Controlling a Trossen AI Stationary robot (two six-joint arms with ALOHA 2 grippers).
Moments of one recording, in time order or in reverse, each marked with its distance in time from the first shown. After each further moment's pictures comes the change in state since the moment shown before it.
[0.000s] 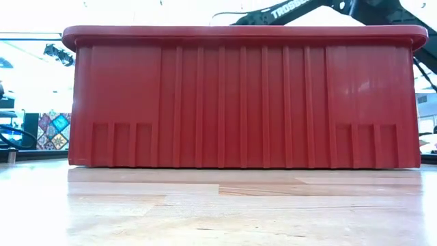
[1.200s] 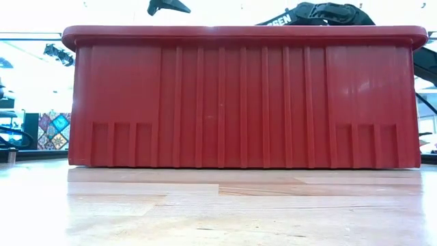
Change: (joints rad) left arm 0.255 0.247 0.153 -0.130 0.304 -0.041; right arm 0.015 0.258 0.297 -0.147 0.240 -0.211
